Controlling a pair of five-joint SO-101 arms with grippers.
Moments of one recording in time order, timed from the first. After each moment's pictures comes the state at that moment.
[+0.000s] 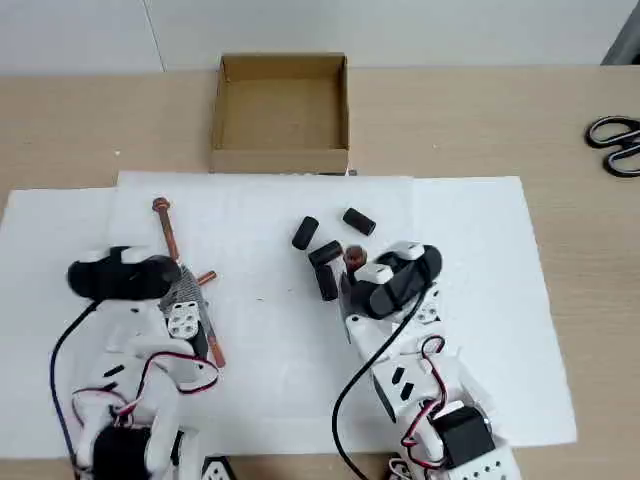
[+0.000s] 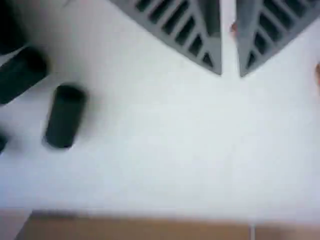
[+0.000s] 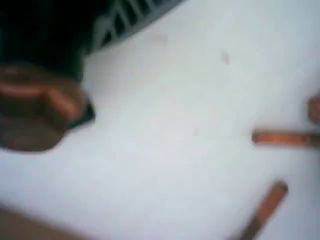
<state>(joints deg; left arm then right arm) 0.0 -103.4 78.3 64.8 10.7 -27.1 -103.0 87.7 41.9 -1.1</state>
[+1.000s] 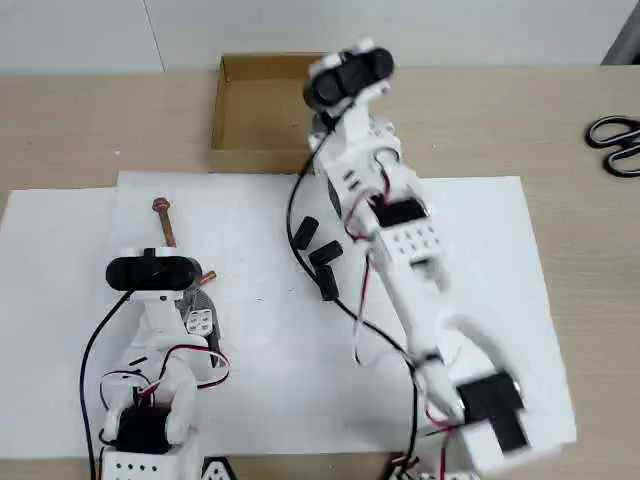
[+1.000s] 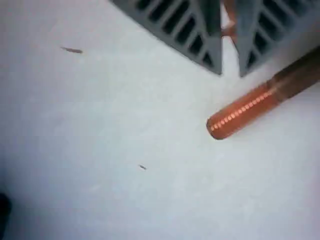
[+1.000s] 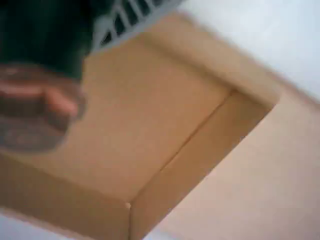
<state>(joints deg) -0.5 -103.3 94.5 58.9 10.7 -20.7 -1.1 17.6 11.3 1.9</state>
